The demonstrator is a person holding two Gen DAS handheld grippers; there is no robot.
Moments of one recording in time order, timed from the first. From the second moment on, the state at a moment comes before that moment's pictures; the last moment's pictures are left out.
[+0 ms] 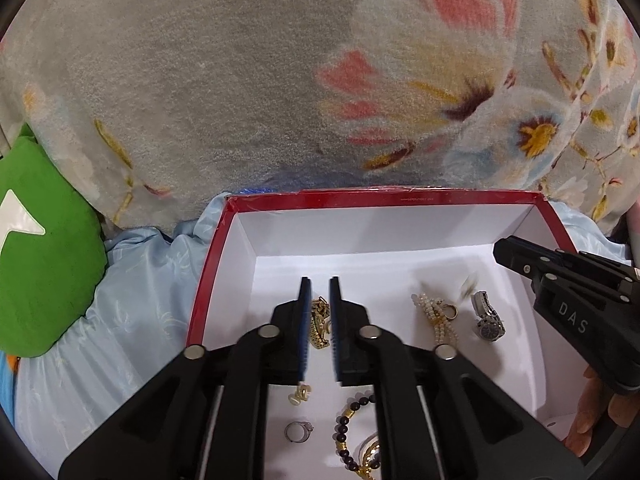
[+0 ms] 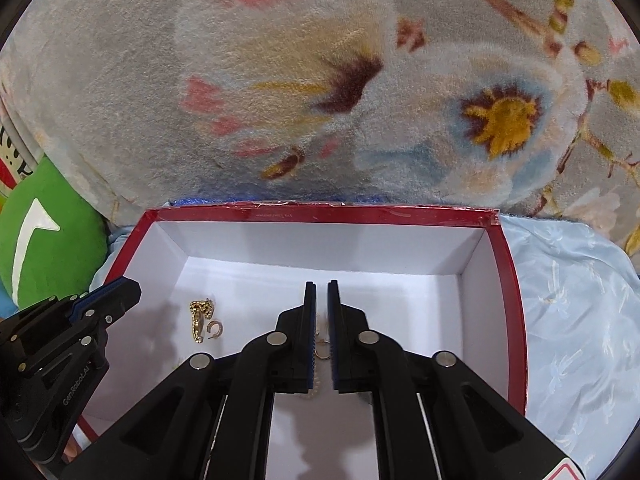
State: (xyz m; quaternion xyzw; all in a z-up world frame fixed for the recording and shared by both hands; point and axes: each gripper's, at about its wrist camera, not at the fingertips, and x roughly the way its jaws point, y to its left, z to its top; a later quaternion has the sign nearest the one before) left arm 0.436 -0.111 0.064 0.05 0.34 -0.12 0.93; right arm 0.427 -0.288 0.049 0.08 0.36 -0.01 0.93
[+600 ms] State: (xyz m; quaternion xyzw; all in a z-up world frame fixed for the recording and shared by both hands) left arm 0.424 -0.104 0.063 0.04 0.33 -0.12 0.94; right arm 0.409 -0.281 0.049 0.07 0.35 0.00 0.93
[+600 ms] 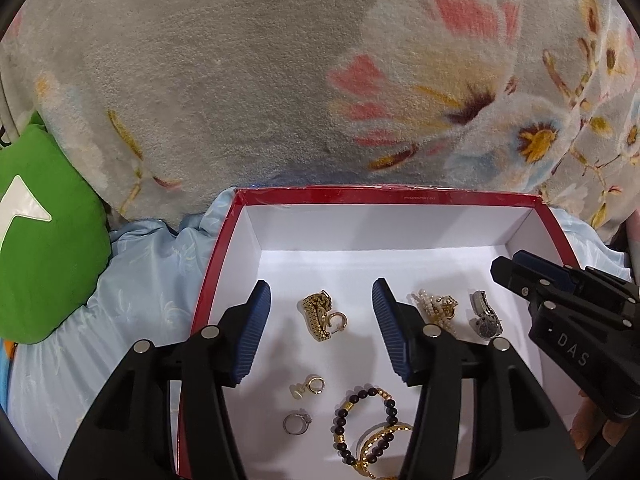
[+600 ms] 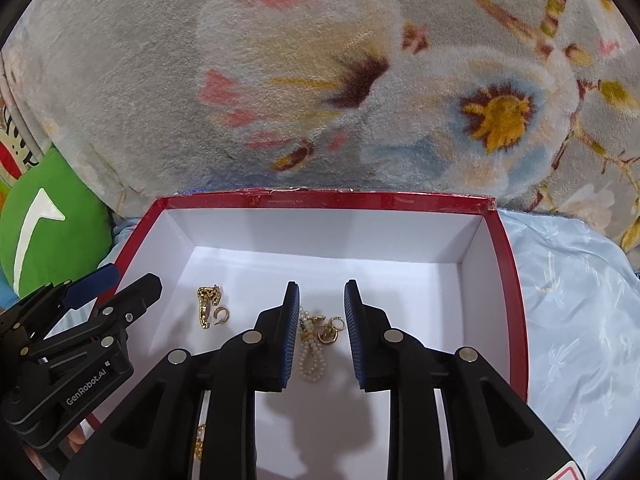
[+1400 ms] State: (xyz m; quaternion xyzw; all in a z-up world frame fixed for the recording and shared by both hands) left arm 0.389 -0.094 0.059 0.04 0.33 -0.12 0.94; right arm 0.343 -0.267 0.049 0.07 0.32 -0.04 0.94
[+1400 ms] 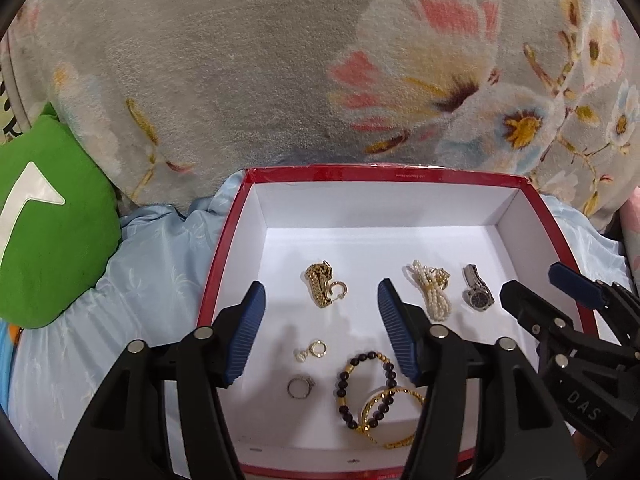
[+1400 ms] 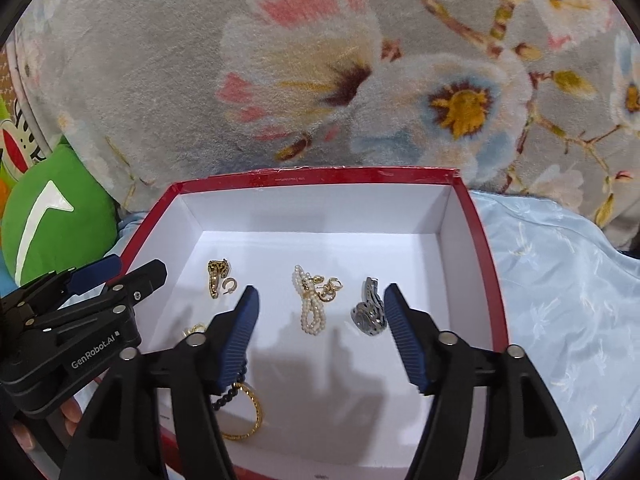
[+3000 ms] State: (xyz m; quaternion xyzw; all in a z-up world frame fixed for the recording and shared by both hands) left arm 0.313 -0.070 0.030 0.02 0.36 -0.06 0.93; right arm 0.266 -0.237 0.023 0.05 0.35 -0.10 0.93
